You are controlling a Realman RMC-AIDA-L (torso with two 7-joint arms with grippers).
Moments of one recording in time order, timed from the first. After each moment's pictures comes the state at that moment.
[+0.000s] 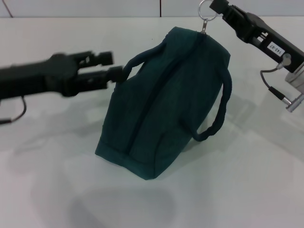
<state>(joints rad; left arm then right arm) -0.37 -2.08 0.78 1.00 1.69 1.79 -1.79 0.58 2.03 -1.71 -0.35 -0.34 -1.41 1.23</state>
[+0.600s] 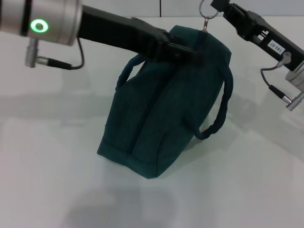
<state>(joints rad) -0.60 -2.08 1.15 1.49 1.92 1.65 -2.48 0.59 2.03 -1.71 -0.34 -0.33 -1.40 1.23</state>
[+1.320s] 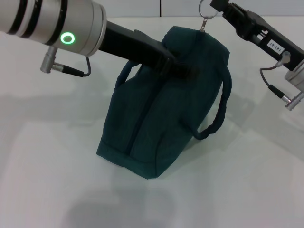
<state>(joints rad) -0.59 -2.09 1.31 1.57 2.12 1.55 -2.57 0.59 2.03 -1.71 -0.34 -0.33 -1.40 1.23</state>
